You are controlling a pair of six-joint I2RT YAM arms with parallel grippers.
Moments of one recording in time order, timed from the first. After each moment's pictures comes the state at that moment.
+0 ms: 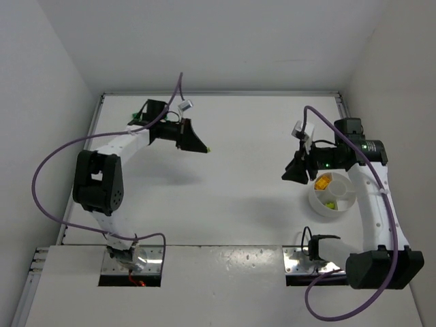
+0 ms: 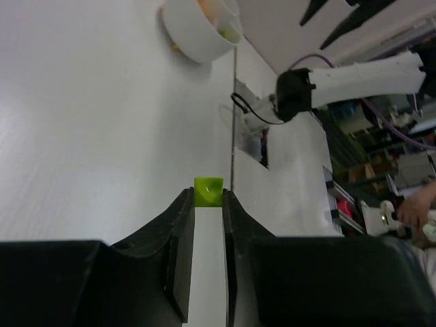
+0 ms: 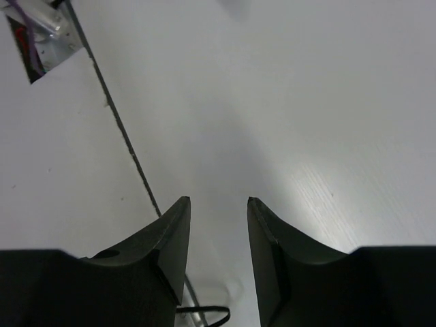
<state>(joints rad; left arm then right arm) -0.16 1.77 1.28 -0.31 1.37 -0.03 -0.06 1.13 1.18 -1.21 -0.92 -0.80</state>
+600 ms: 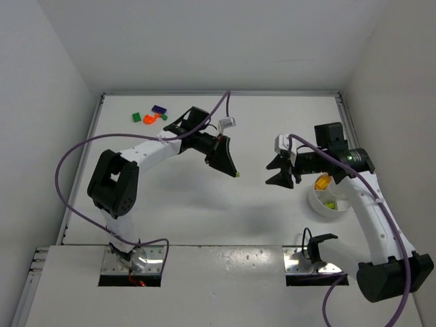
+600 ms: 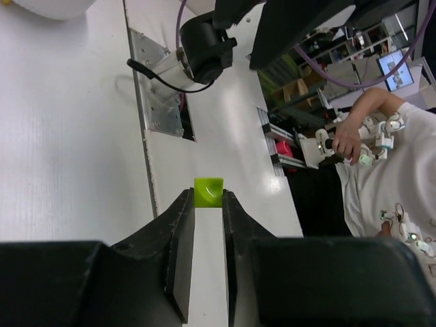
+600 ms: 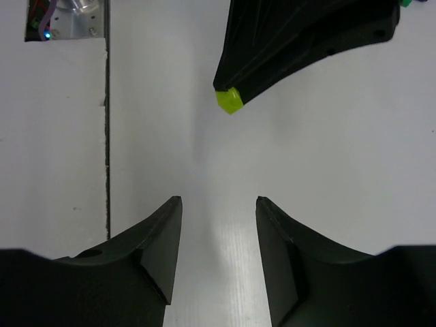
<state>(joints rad) -0.52 1.80 1.34 -0.34 1.46 -0.09 0.18 1.07 1.09 -0.98 -1.01 -0.95</state>
